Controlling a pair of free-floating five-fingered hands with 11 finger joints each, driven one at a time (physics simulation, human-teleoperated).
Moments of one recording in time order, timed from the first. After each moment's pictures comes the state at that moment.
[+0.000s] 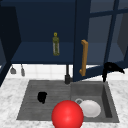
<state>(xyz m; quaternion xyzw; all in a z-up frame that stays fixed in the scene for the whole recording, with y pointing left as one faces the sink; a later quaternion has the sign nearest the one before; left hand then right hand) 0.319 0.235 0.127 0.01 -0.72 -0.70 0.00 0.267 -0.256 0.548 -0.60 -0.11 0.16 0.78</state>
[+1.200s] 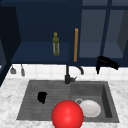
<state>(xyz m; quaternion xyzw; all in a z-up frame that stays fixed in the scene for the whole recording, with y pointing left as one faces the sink) 0.319 0.235 0.127 0.01 -0.72 -0.70 0.00 0.374 -0.212 0.532 -0.67 0.03 -0.07 0.74</state>
